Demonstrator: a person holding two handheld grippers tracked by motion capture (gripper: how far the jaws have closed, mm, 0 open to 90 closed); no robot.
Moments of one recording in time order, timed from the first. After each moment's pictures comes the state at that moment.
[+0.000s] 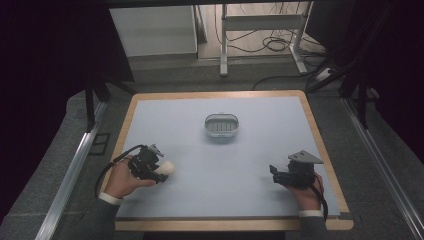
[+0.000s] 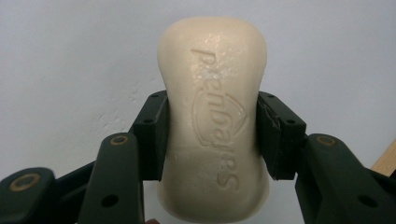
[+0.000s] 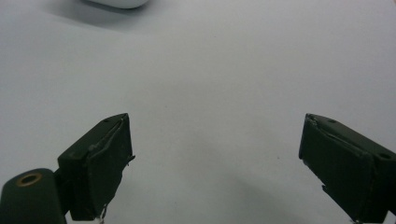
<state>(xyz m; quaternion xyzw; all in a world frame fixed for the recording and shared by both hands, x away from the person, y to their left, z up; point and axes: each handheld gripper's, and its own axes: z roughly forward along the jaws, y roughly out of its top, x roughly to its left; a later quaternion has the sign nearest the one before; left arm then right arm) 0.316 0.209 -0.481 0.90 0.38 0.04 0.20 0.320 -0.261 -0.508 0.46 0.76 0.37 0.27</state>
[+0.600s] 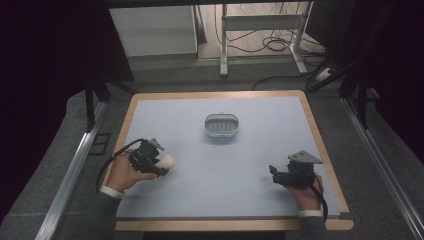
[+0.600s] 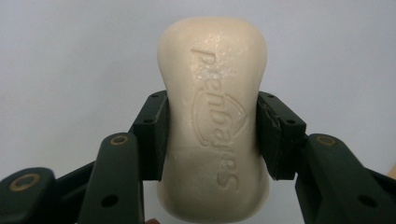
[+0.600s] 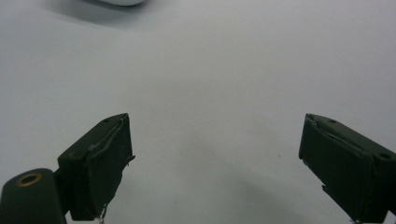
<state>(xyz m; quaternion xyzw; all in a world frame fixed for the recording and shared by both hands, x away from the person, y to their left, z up) 0.332 0.209 -0.473 0.90 0.39 0.05 0.21 0.320 -0.261 -0.509 0.46 0.76 0.36 0.27</state>
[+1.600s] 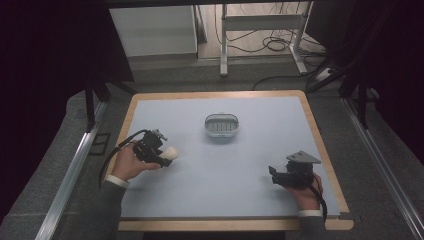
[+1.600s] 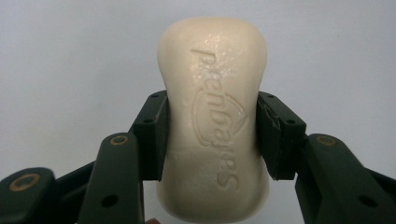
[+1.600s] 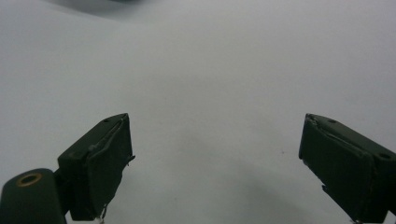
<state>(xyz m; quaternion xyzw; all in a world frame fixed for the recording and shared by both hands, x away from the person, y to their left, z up) 0.360 0.205 -0.467 0.89 0.39 0.05 0.21 0.322 -0.260 -0.513 0.46 0.77 0.35 0.26</state>
